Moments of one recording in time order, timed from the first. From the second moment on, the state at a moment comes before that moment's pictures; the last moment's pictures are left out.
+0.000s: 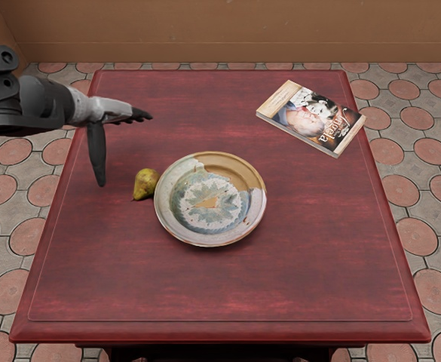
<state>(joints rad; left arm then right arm) -1.69 0.55 0.51 -1.25 0.53 -0.23 0.21 -0.04 0.00 -0.07 0.20 0.03 -0.14 -0.03</state>
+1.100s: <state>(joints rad) -1.75 0.28 0.68 -1.32 0.41 0.04 0.53 -0.04 0.00 -0.07 0.20 0.03 -0.14 -0.03</state>
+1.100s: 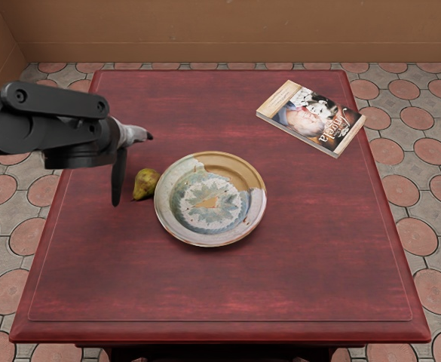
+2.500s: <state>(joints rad) -1.69 0.13 0.71 -1.29 0.40 0.23 0.58 -0.04 0.00 -0.07 0.20 0.03 -0.14 -0.03</state>
